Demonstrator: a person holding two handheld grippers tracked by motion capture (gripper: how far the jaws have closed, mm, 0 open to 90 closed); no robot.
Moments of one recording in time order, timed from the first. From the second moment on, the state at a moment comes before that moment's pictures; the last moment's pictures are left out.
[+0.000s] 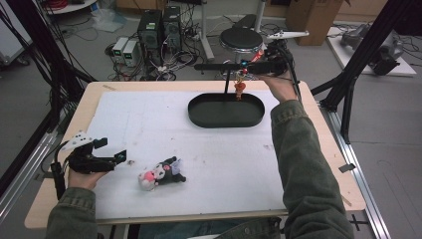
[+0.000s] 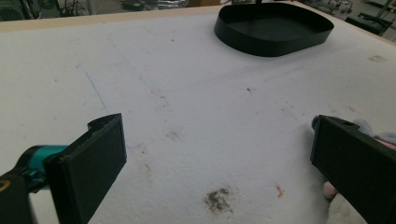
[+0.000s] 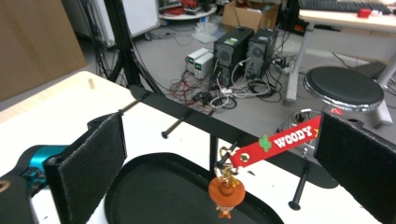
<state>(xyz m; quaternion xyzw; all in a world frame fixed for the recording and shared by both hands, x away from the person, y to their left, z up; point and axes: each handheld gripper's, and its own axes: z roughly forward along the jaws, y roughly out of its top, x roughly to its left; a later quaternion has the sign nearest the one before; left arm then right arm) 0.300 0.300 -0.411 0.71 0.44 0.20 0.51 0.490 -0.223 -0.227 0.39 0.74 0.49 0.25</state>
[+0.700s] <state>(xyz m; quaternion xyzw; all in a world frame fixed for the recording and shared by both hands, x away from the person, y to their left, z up) 0.299 0.299 -0.409 0.71 0.44 0.20 0.51 0.437 -0.255 -0.244 0.39 0.74 0.49 0.24</state>
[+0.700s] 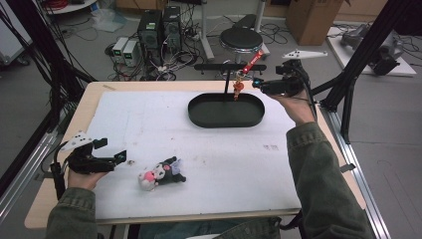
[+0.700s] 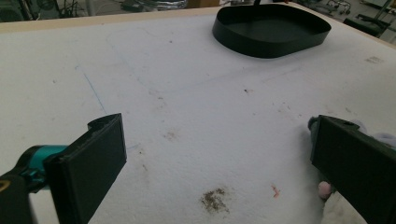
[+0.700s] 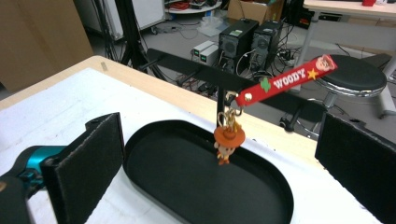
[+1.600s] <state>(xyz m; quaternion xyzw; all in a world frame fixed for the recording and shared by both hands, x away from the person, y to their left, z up) 0.298 0.299 -0.409 0.71 0.44 0.20 0.51 0.384 -0.283 -0.311 0.40 0.72 0.51 0.23</state>
